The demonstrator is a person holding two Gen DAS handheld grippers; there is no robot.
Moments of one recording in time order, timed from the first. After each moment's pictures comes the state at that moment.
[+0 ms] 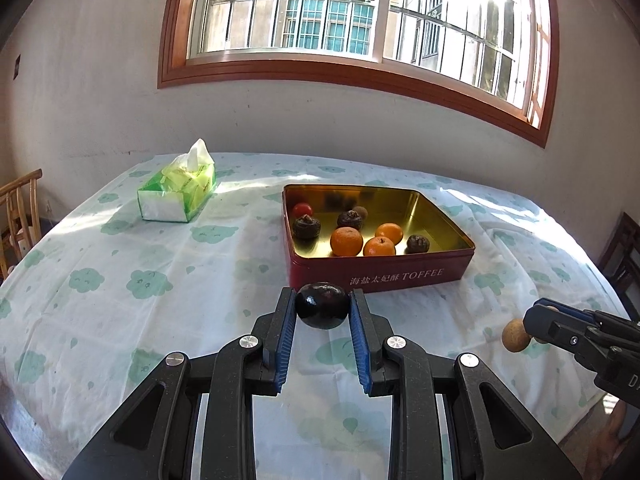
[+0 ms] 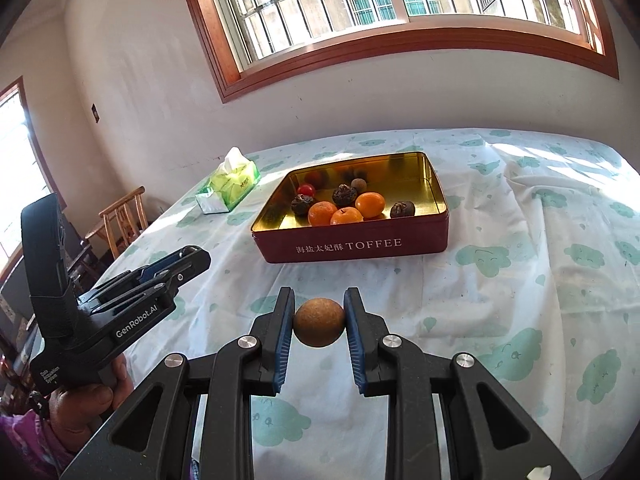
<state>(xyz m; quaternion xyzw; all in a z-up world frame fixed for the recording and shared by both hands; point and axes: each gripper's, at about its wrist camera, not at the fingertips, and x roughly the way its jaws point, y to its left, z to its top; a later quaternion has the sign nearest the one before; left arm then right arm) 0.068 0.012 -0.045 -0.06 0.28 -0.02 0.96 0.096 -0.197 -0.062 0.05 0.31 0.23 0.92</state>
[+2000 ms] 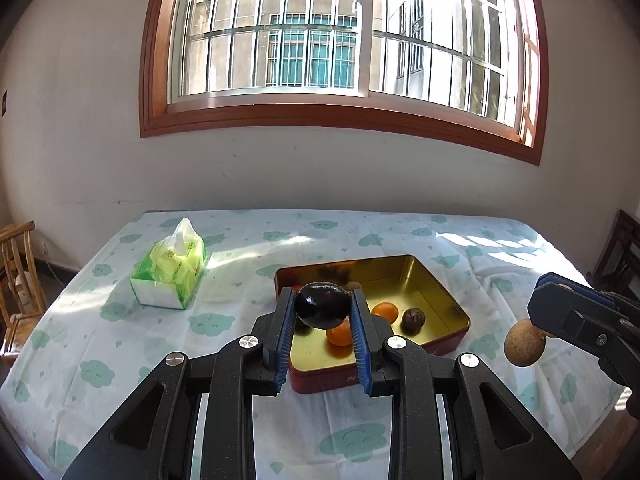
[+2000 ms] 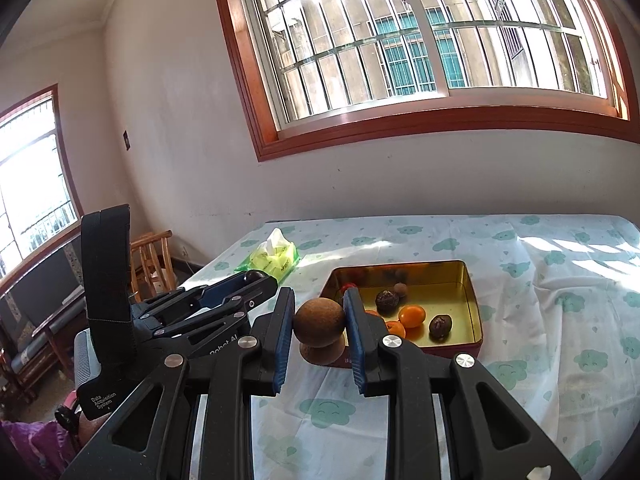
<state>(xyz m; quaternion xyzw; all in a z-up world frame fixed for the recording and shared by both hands) 0.126 0.009 0.031 -0.03 0.24 -0.03 0.97 0.119 -0.162 0.024 0.04 0.21 0.27 0.94</state>
